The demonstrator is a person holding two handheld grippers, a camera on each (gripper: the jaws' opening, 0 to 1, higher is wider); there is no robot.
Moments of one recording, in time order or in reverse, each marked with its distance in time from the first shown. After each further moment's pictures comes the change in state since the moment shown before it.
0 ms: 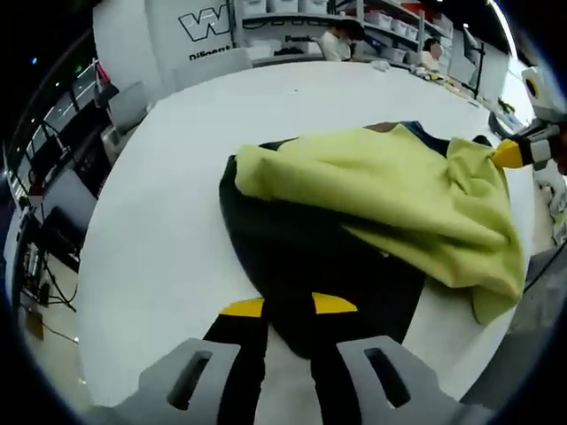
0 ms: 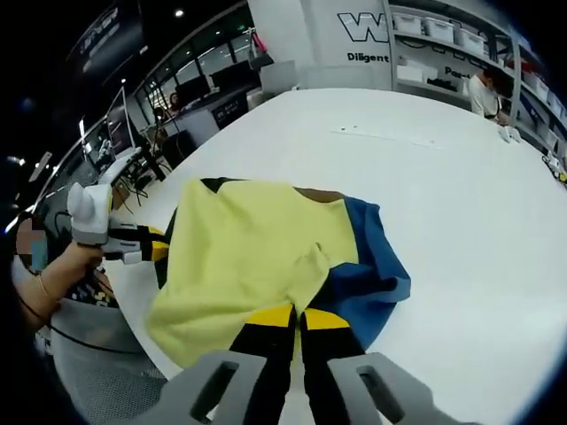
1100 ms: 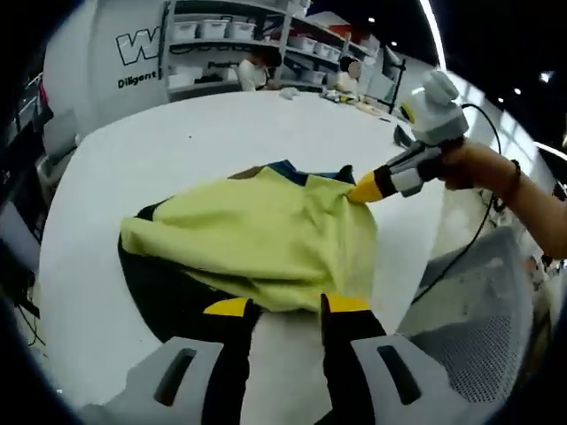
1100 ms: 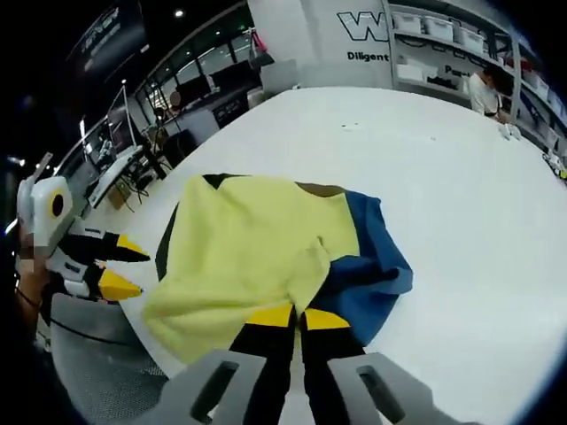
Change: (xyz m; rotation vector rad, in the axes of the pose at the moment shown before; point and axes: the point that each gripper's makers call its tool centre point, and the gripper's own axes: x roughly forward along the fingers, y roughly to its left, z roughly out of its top) left arm -0.078 -0.098 0.035 0.094 -0.131 -0.324; right arm 0.000 0.001 -0.007 -0.003 0.002 0.005
